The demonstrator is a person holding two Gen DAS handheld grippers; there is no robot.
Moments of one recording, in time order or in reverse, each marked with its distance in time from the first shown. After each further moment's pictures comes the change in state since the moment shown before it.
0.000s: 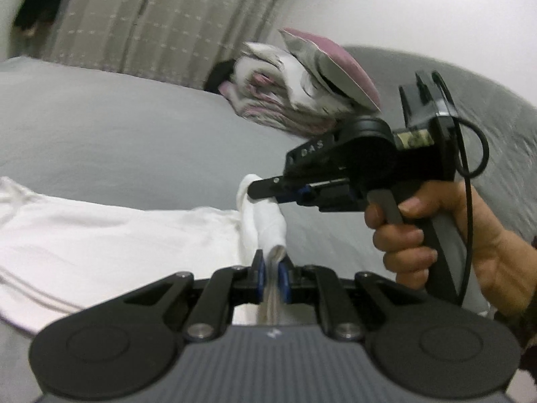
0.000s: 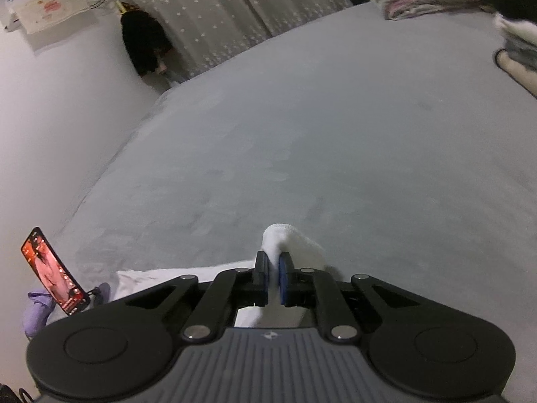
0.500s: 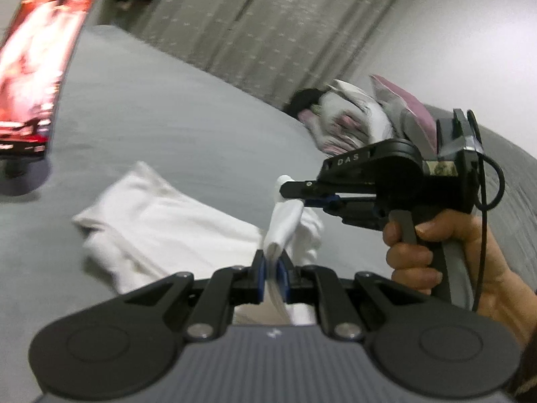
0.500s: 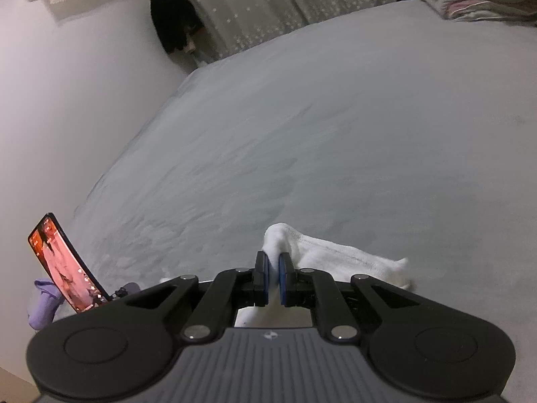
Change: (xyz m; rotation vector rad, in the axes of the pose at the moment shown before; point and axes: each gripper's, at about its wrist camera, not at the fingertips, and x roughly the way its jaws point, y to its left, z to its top) left arm -0.078 0.097 -0.003 -0.280 -0.092 0.174; right arm 0.073 0.091 0.004 -0.078 0.053 0.053
